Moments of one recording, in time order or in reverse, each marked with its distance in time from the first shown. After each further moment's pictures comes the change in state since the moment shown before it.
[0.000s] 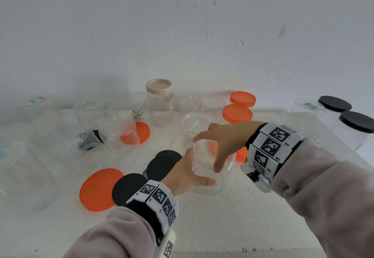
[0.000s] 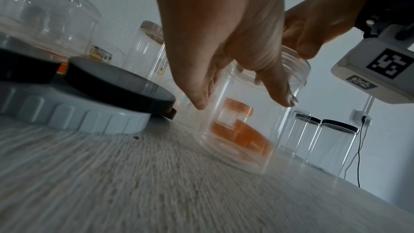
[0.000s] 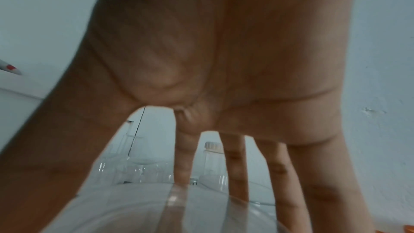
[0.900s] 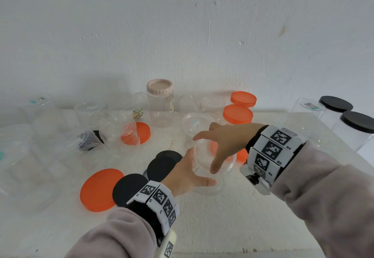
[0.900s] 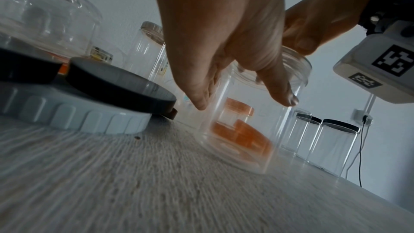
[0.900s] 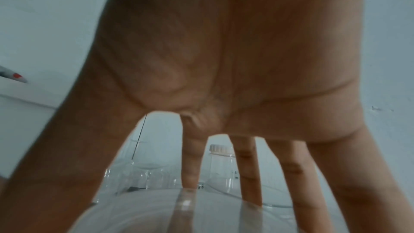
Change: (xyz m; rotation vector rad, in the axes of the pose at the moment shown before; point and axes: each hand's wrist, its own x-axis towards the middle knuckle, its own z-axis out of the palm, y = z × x) left_hand -0.001 -0.001 0.000 -0.037 -0.010 0.013; right_hand -0.002 -0.003 0.003 -0.015 0.039 0.009
